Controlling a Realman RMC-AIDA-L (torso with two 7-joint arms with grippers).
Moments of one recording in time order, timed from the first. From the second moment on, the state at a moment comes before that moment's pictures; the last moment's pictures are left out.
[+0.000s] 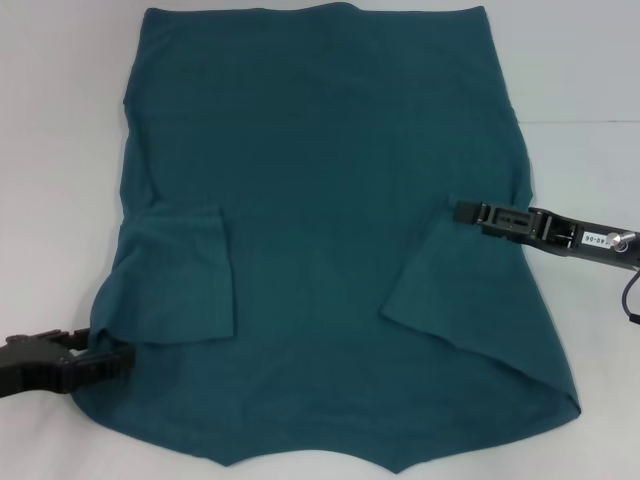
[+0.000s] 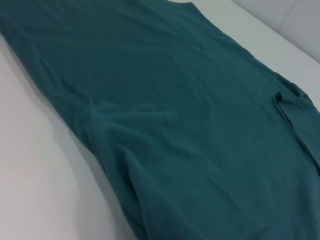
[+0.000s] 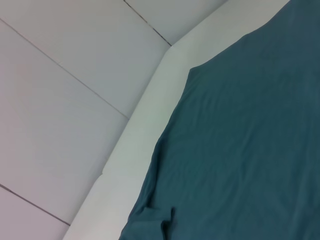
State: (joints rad) left arm -0.33 -2.16 0.46 0.92 2.30 1.45 -1.70; right arm 0.57 2.03 -0.70 -0.50 -1.86 -1.29 1.99
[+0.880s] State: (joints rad) left arm -0.34 -2.15 0.47 0.96 2.36 1.49 -1.72; right arm 0.57 2.03 -0.70 -0.50 -1.86 -1.27 1.99
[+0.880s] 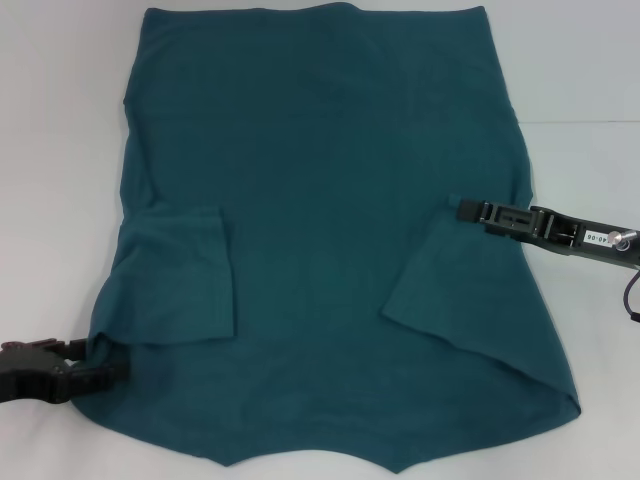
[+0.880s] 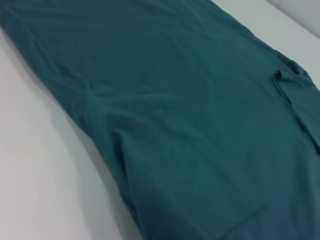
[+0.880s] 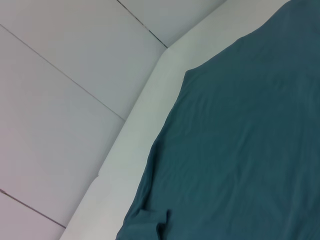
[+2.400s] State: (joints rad) left arm -0.35 -2.16 0.47 0.99 2.41 1.42 -1.72; right arm 0.57 2.03 -0.69 -0.50 -1.86 -1.26 1.99
